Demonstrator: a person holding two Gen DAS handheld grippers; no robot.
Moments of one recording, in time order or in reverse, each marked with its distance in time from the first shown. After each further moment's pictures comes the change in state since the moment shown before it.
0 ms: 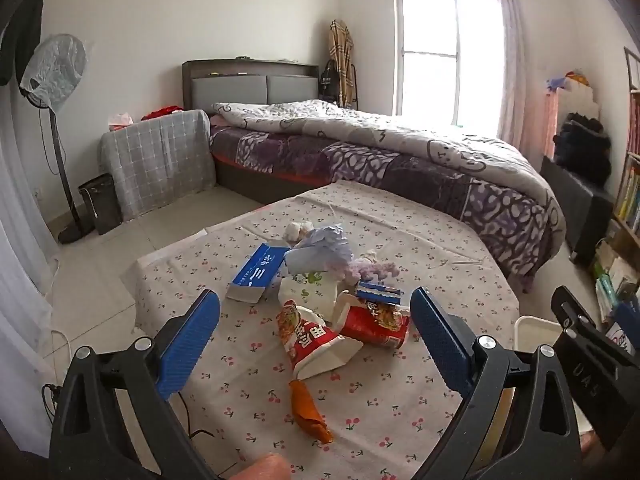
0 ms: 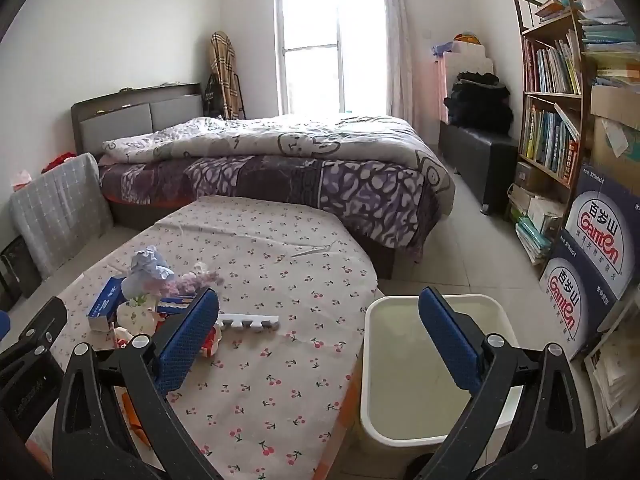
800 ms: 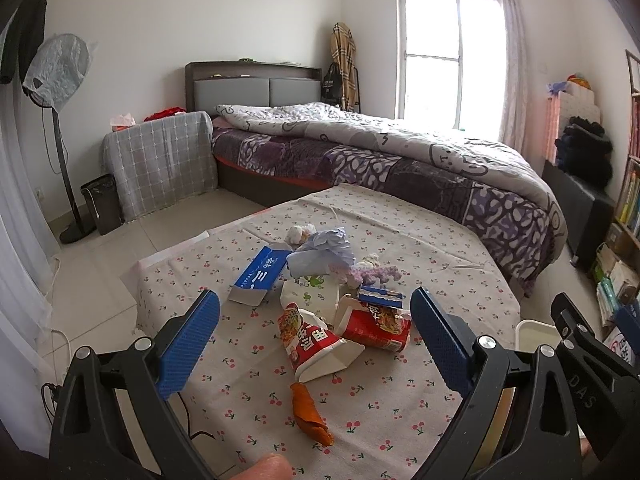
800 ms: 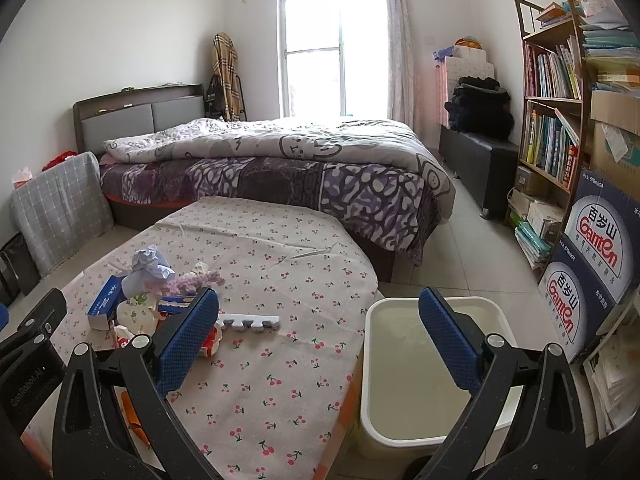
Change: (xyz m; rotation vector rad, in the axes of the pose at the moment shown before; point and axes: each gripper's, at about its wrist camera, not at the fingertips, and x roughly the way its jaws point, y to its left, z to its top) left arm -0.012 0.012 -0.012 -0.008 -0.013 -0.024; right arm -0.003 0.004 -0.004 -0.009 -0.021 0.000
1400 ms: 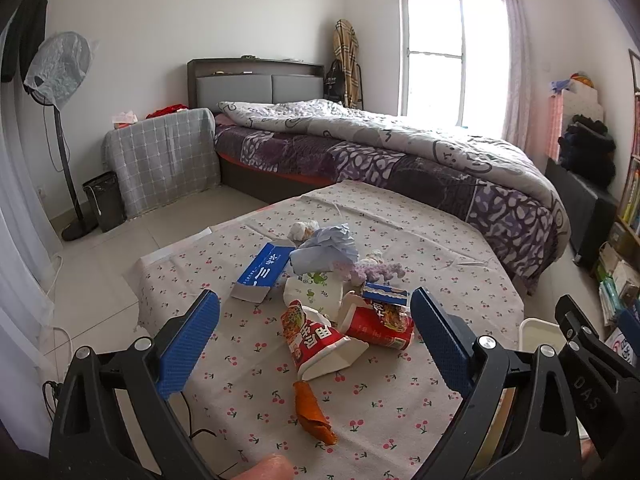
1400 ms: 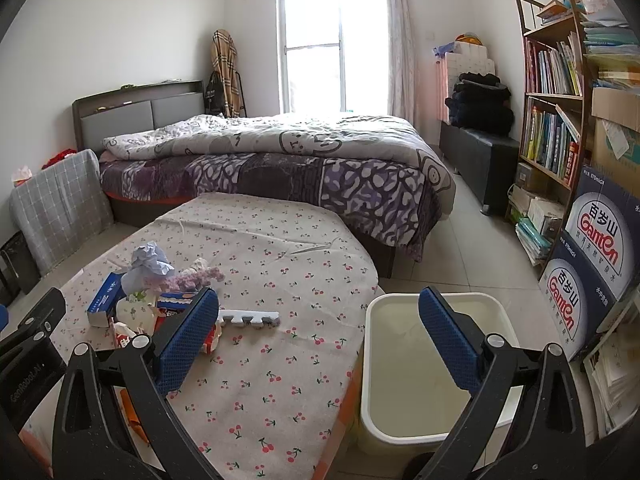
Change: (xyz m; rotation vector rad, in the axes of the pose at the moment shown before) left arm 0.007 0.007 -0.002 0.002 0.017 0.003; right arm 0.002 0.000 -0.003 0.007 0.003 0.002
